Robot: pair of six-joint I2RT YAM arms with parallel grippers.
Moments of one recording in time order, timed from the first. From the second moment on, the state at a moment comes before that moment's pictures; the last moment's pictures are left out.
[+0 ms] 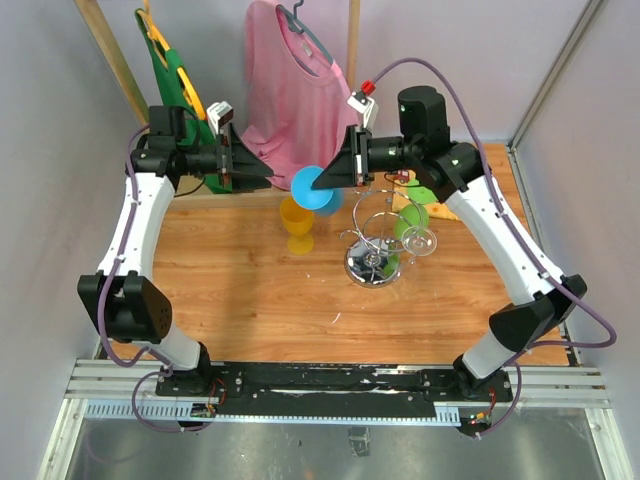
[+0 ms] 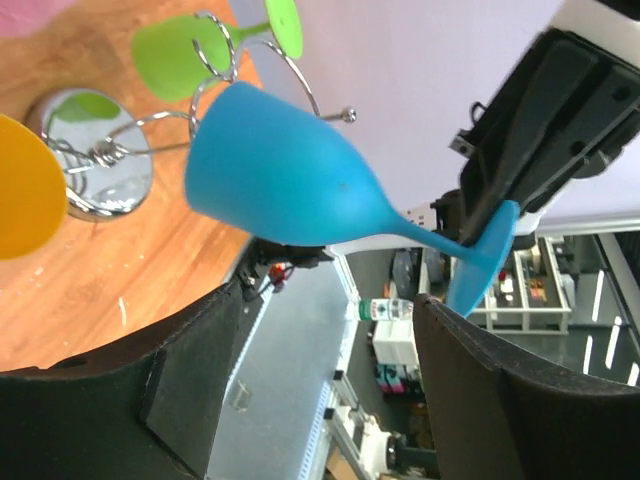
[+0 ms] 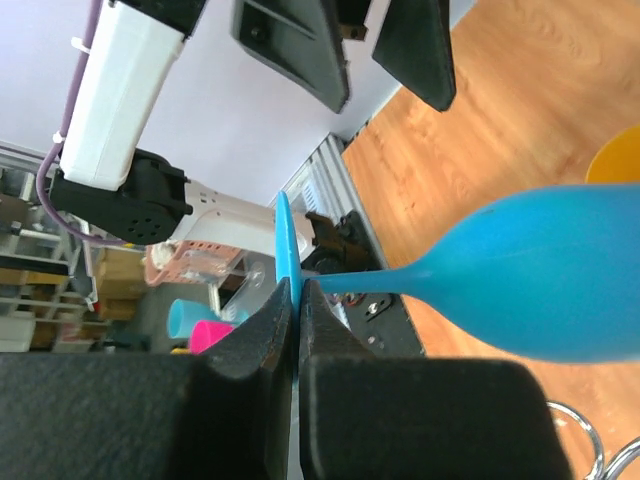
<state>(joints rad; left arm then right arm) -0.02 1.55 1.60 -0.74 1.30 -0.53 0.55 1.58 1.83 -0.60 -0.89 0.64</state>
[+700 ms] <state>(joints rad) 0.01 1.63 1.87 -0.91 0.80 -0.15 0.70 1.55 2.02 -0.89 -0.28 -0.10</state>
